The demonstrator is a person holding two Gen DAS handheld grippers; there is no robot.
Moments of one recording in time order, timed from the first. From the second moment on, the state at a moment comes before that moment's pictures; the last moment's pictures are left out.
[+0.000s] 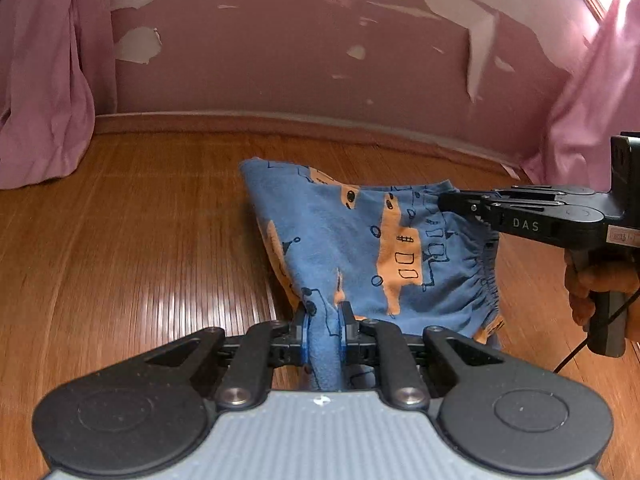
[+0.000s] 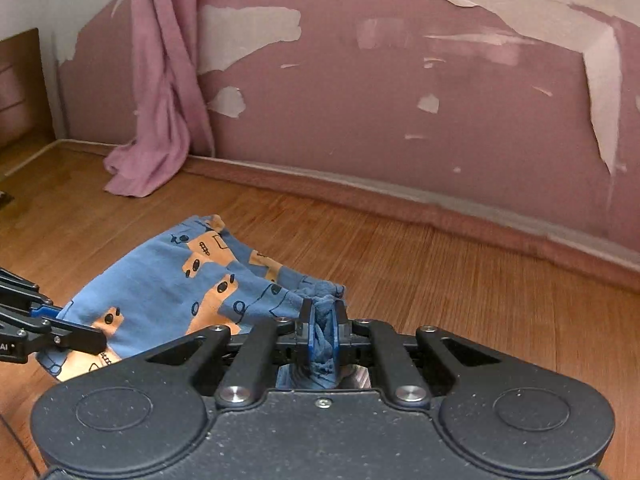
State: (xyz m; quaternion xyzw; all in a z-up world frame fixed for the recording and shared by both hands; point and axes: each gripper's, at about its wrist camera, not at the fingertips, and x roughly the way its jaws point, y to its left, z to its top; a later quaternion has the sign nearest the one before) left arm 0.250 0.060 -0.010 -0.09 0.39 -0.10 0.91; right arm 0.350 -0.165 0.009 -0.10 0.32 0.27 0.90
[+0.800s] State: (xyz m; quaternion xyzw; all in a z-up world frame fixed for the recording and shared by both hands) left arm 0.216 0.063 0.008 -0.04 0.34 -0.07 0.94; right arm 0.262 -0.183 0.019 -0.03 0.27 0.20 0.94
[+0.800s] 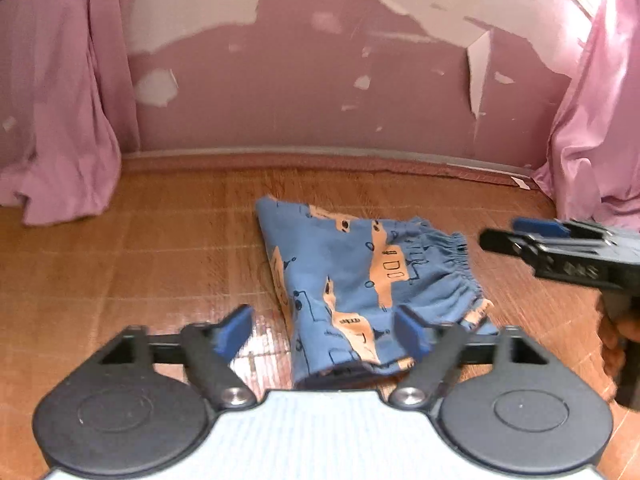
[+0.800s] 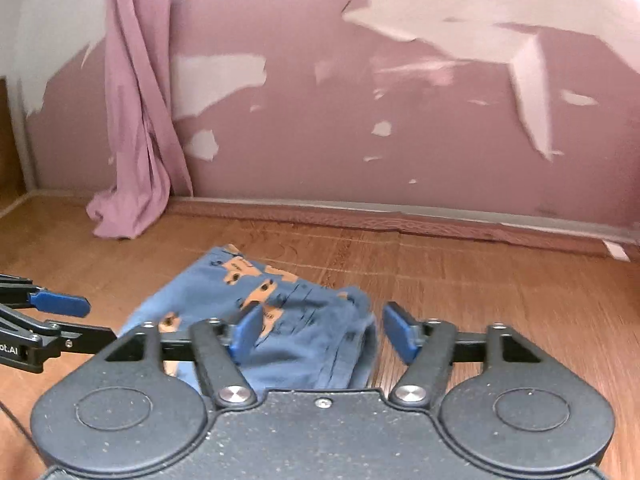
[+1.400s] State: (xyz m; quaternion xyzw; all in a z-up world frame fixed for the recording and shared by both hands) left arm 0.095 0.042 -0.004 -0.01 0.31 -0.04 0.95; right arm 0.089 -0.208 0.002 -0.01 0.26 0.14 0.95
